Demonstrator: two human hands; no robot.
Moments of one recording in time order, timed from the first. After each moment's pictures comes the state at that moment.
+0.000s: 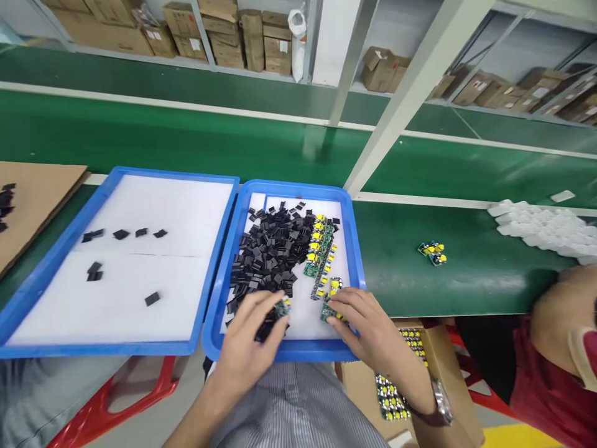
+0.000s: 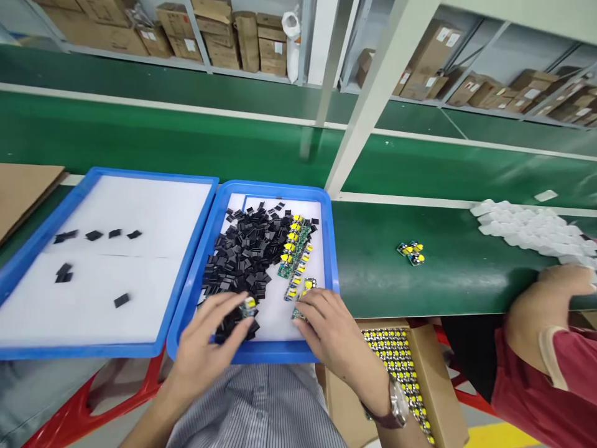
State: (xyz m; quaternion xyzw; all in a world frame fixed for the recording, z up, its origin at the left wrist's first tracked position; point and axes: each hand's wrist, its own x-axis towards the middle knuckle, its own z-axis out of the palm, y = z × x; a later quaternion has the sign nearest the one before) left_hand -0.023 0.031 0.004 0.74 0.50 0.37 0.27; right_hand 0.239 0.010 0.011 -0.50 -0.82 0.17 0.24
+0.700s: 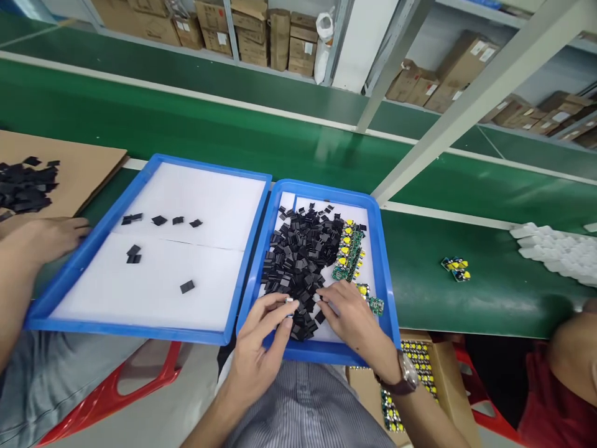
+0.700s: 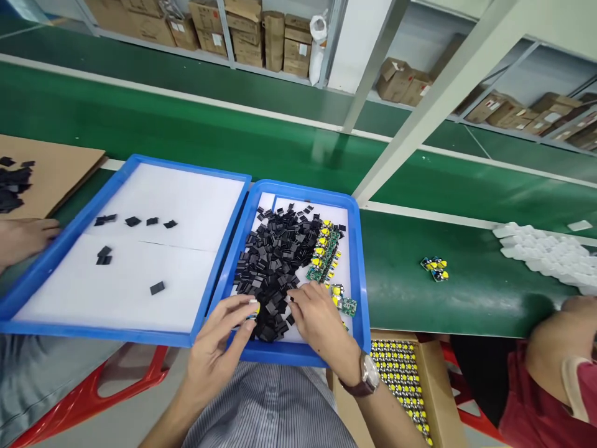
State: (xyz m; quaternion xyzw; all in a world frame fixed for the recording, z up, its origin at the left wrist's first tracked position) left_hand -0.066 0.009 -0.006 0.65 0.50 0.43 0.38; right_hand 0.155 0.046 -0.007 -0.52 -0.81 0.16 0.21
